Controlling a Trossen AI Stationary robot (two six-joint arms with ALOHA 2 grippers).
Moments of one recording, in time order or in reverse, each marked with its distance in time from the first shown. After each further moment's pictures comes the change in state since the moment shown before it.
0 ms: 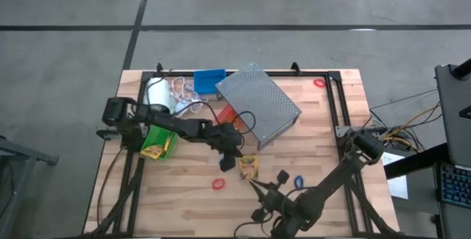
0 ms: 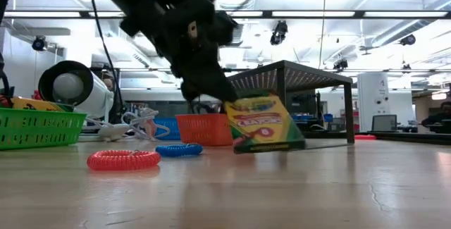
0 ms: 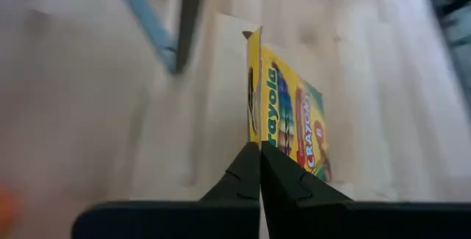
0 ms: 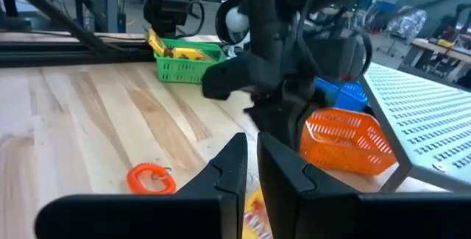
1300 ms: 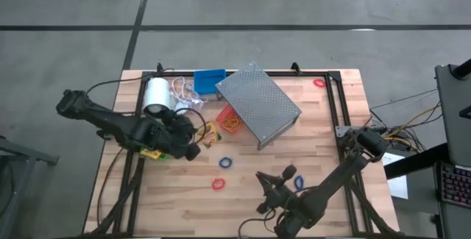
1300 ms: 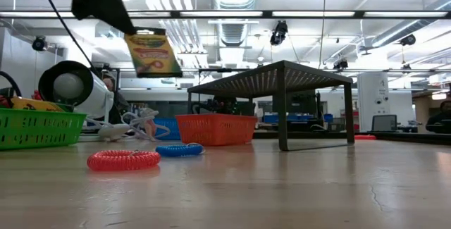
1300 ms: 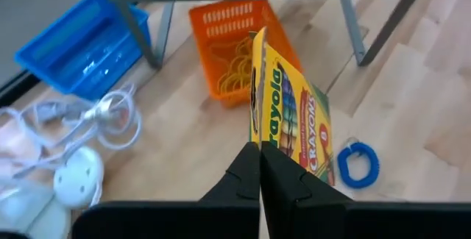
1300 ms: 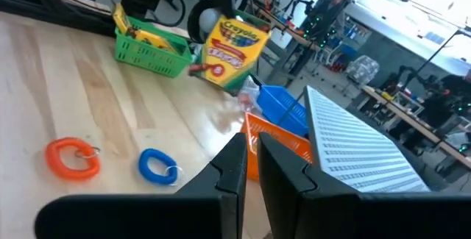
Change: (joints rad) left arm -0.304 -0.570 0.016 -0.904 -0.840 -0.552; right arm 0.006 -0.046 -0.010 -0.268 0.070 -0.055
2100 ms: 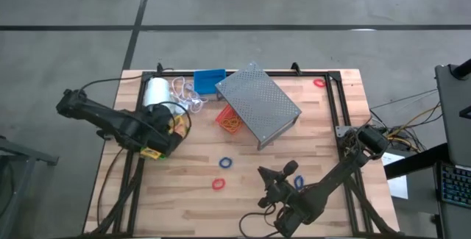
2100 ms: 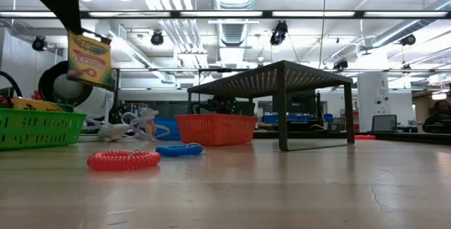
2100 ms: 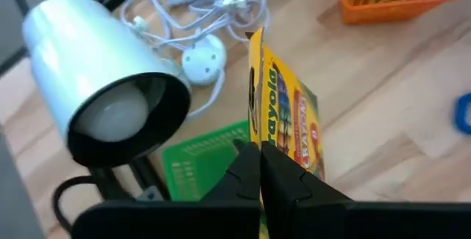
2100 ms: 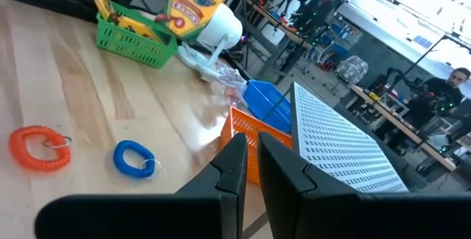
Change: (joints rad) left arm -0.013 -0.002 0.172 -0.669 0.119 -0.439; right arm -0.020 -0.020 -0.017 -0.087 -0.003 0.036
